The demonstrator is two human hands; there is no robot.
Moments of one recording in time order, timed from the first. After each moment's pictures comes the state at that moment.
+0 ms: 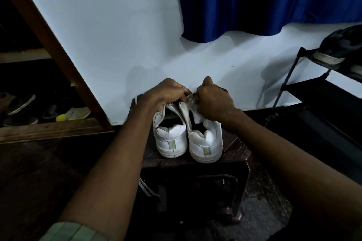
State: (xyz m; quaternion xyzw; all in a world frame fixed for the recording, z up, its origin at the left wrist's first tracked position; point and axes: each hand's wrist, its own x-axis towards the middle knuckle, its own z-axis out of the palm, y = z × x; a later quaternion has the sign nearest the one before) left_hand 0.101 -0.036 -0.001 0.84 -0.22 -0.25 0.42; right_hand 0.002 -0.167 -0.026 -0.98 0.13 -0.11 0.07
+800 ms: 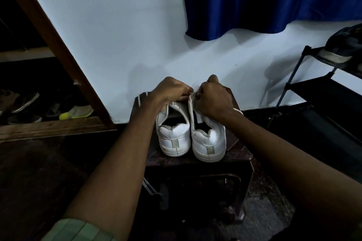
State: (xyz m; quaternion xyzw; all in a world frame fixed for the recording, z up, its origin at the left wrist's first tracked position) left_hand 0.108 -0.039 -0.011 0.81 -0.18 -0.23 0.51; right_hand 0.014 -0.162 -0.036 -0.95 0.19 -0.17 0.15
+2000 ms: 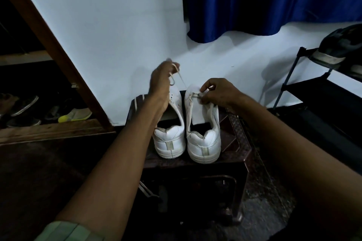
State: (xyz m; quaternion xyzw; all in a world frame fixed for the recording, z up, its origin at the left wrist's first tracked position) left_hand 0.101 -0.054 0.003 0.62 -0.11 -0.08 0.77; right_hand 0.007 -0.211 -0.021 -0.84 0.21 -0.08 0.49
